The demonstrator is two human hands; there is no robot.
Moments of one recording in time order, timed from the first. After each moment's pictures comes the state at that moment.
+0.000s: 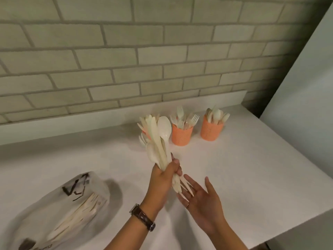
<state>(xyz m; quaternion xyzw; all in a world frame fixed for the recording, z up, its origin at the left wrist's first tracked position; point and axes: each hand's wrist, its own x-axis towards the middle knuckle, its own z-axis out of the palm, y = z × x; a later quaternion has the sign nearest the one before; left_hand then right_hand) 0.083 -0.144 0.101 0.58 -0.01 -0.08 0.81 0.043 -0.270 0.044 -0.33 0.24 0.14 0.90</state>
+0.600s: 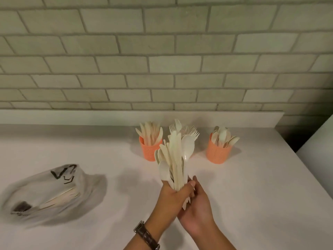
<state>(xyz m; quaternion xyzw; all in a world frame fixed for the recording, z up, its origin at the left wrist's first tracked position) 0.091 -0.276 0.108 0.66 0.12 0.01 0.75 0.112 -0.354 0.074 -0.27 0.20 0.28 0.90</state>
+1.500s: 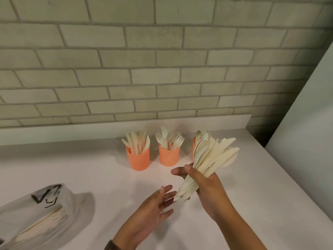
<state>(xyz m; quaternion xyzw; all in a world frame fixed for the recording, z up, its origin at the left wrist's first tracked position) 0.080 -0.215 0.086 0.50 0.08 -0.26 0.83 0.100 -0.375 0.154 -0.63 -0.03 0.08 0.77</state>
